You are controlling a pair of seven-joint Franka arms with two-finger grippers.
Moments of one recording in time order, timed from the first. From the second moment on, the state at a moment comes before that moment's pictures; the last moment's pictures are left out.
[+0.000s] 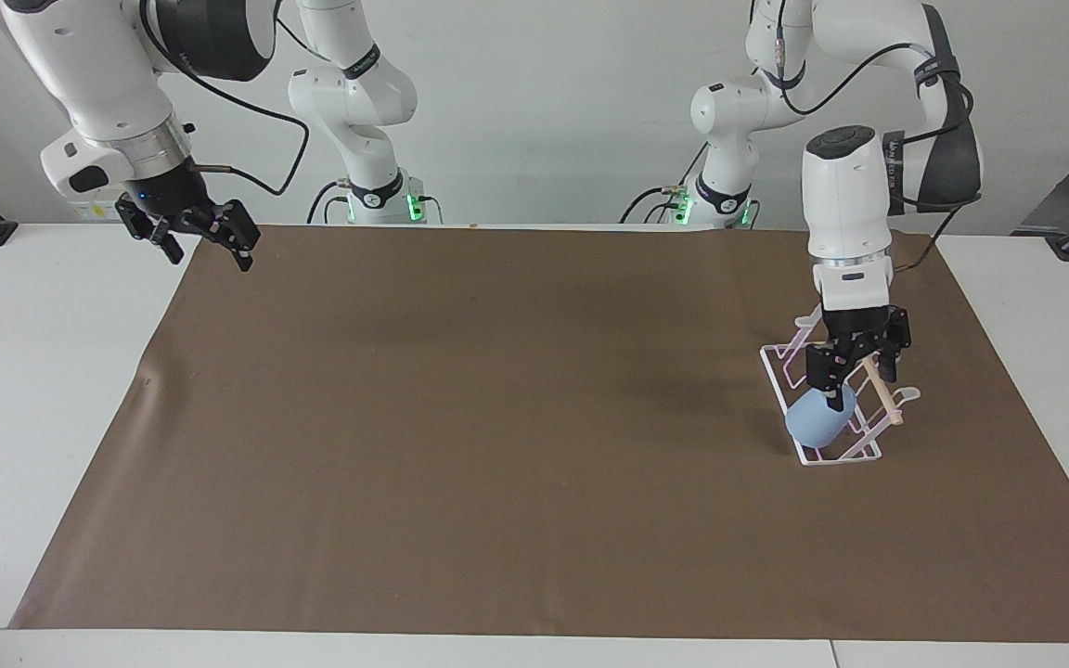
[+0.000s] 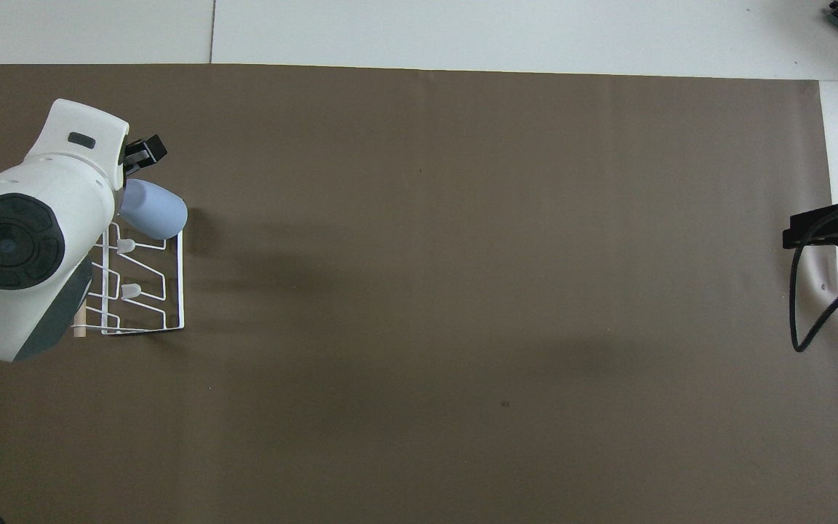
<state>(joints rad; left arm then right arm) 0.14 0.06 -0.34 -1.99 0.60 2.47 -0.95 -0.04 -0.03 -0.05 -1.66 -0.03 1.65 0.02</state>
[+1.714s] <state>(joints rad) 0.03 -0.03 -0.13 -1.60 0.03 1.58 -0.09 -0.04 -0.03 -0.05 -1.66 -0.03 1.65 0.02</state>
